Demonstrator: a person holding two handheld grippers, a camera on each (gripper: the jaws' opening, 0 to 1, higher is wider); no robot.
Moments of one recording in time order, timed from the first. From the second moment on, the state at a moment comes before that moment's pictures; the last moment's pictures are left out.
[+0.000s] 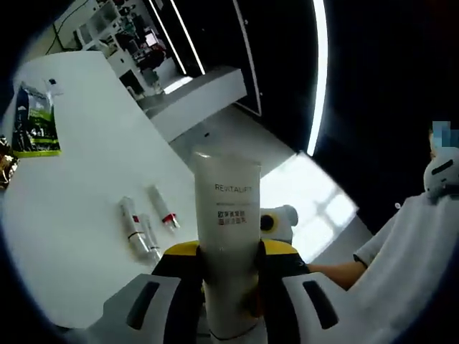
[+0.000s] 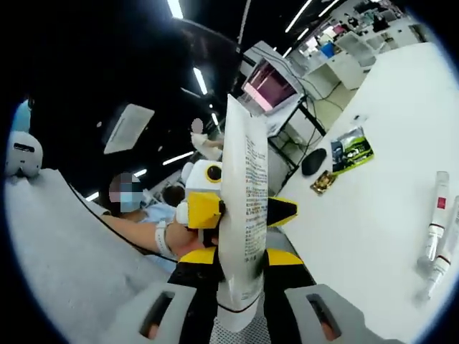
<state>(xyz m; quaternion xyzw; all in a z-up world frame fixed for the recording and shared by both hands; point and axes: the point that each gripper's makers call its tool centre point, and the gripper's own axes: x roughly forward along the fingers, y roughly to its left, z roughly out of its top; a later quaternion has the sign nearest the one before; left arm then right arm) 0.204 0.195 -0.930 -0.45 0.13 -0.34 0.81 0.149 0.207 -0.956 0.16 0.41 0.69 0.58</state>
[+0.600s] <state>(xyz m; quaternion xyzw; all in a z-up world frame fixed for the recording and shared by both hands) 0.224 0.234 -0.966 -0.39 0.16 -0.19 0.89 0.179 0.231 -0.995 0.02 0.40 0.58 0.71</state>
